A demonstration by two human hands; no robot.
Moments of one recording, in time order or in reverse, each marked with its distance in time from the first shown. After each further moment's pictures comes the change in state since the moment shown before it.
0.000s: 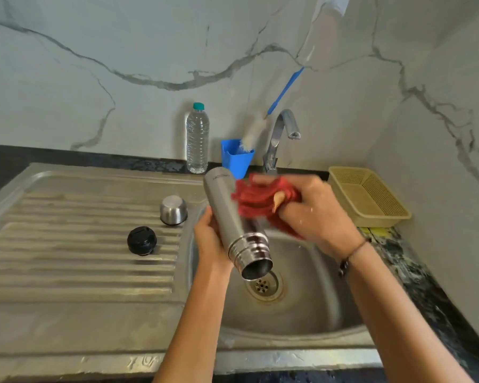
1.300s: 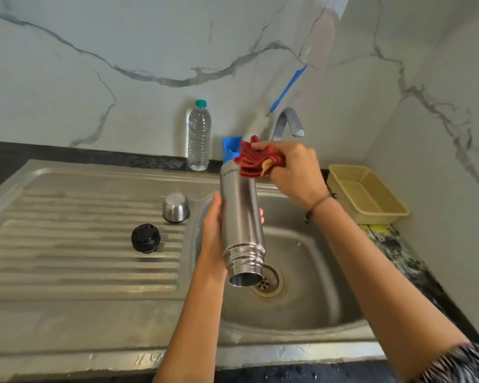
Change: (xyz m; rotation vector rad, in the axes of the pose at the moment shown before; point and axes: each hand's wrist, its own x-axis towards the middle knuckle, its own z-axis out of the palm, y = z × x) left_hand 0.000 0.010 -0.013 0.224 -0.164 -0.139; right_hand 0.058 0.000 0.017 -0.168 0.245 -0.051
